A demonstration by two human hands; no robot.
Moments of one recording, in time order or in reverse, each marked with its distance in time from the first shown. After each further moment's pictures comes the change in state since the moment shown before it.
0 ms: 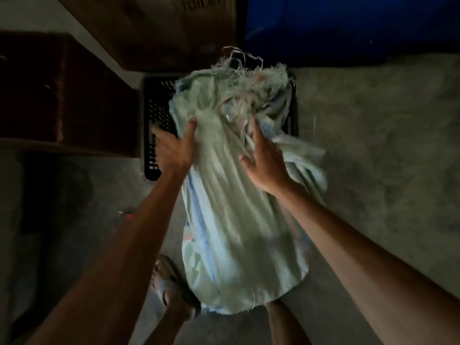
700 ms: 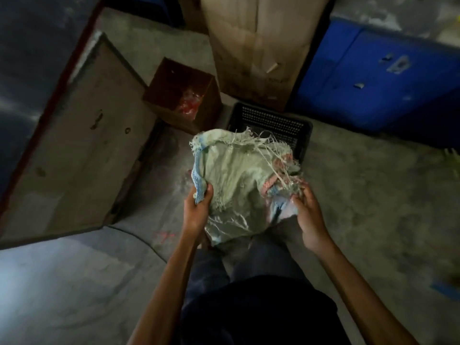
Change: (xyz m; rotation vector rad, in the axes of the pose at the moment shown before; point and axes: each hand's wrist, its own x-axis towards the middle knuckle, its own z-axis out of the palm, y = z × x) left_hand -0.439 0.043 -0.338 -0.579 -0.018 -0.161; right_hand -0.376 -0.206 -0.241 0.751 -0.072 0.246
